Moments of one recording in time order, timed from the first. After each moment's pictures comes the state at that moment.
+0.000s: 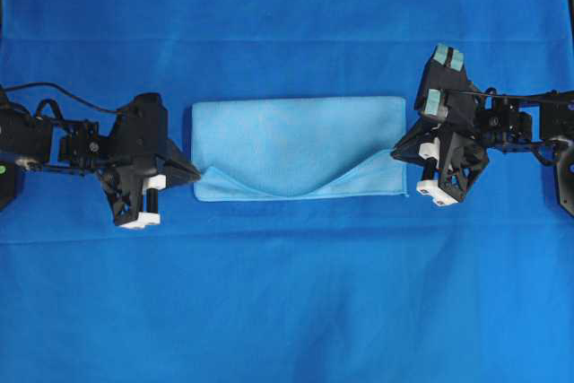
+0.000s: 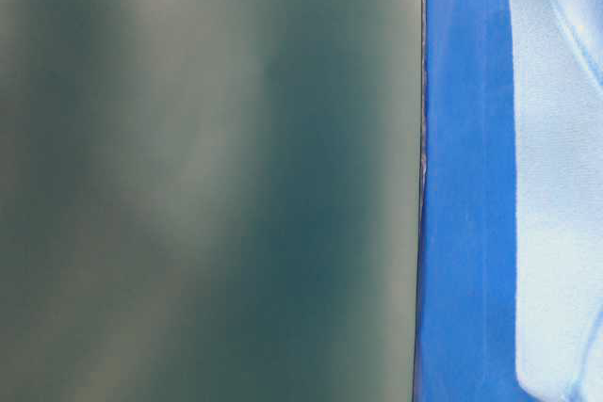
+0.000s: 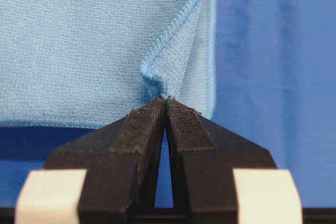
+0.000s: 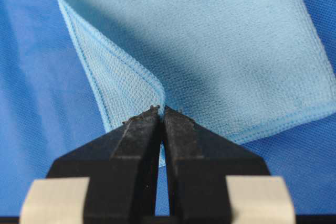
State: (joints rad) left arm -0.04 -0.09 1.06 -0.03 -0.27 -0.10; right arm -0.07 -0.23 1.04 0.07 0.01 0.28
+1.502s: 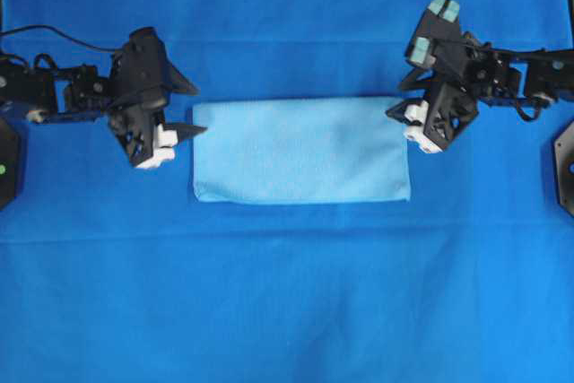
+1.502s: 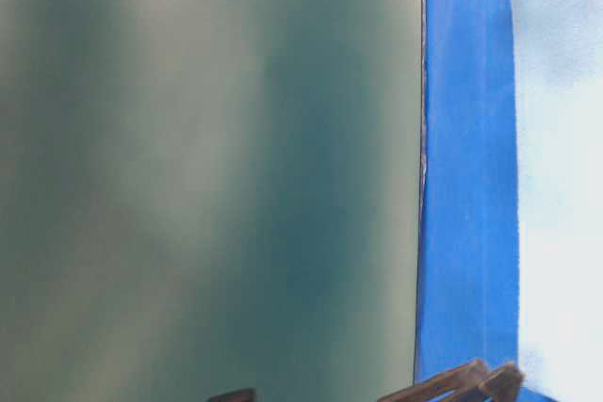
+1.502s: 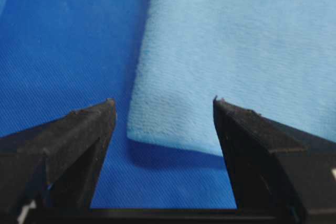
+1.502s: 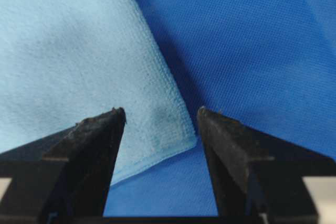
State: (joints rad) left arm 0.22 -0.07 1.03 -0.03 -0.27 0.03; right arm -0.31 -0.14 0.97 -0.09 0.04 0.27
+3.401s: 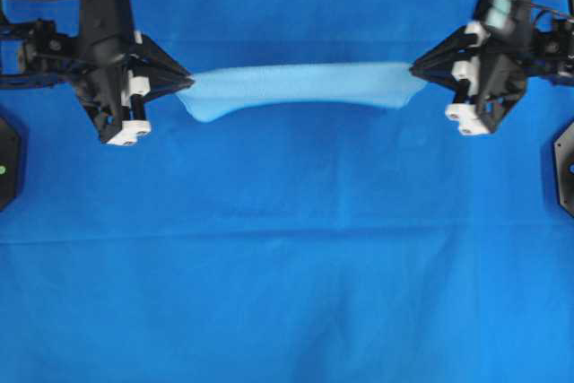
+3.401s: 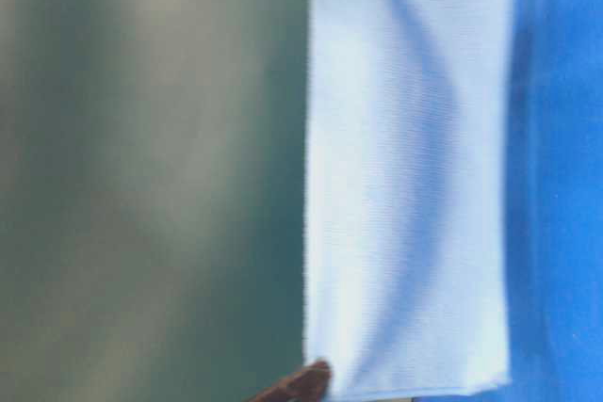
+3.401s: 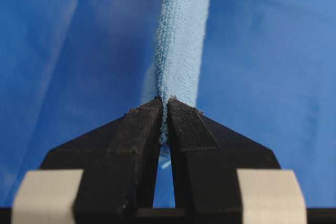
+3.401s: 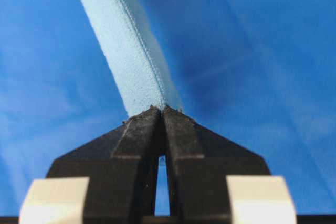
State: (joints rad) left arm 0.23 -0.46 0.89 -0.03 0.22 0.02; right arm -0.28 -0.57 0.92 -0.12 0.31 0.28
